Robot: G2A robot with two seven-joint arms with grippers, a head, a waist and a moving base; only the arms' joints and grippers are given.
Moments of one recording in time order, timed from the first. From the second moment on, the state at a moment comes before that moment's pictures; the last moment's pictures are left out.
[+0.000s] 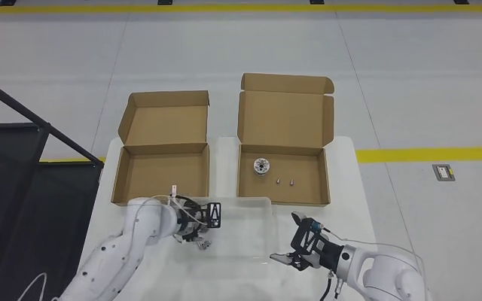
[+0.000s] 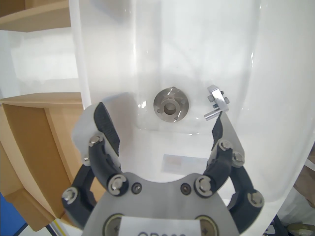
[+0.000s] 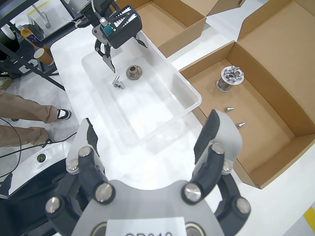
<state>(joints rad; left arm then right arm) 0.81 -1.01 -0.98 -1.49 1.61 -1.01 -0.52 -1.40 -1.32 1.48 -2.02 -1.15 -0.81 0.68</state>
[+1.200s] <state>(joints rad) 0.61 -1.00 -0.73 -1.28 1.43 -1.00 -0.56 -1.40 -1.32 1.48 -2.02 -1.15 -0.81 0.68</state>
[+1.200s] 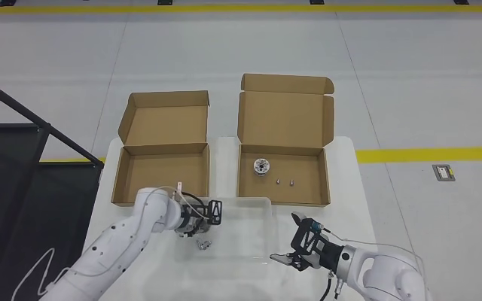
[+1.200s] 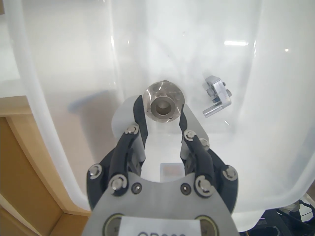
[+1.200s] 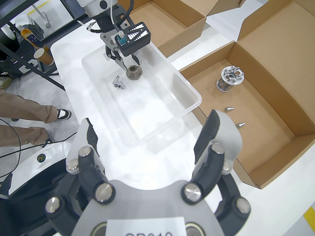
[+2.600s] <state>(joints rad) 0.54 -1.02 -0.66 -1.19 1.43 -1.01 -0.50 -1.40 -1.32 1.48 -2.02 -1.15 -0.81 0.68</state>
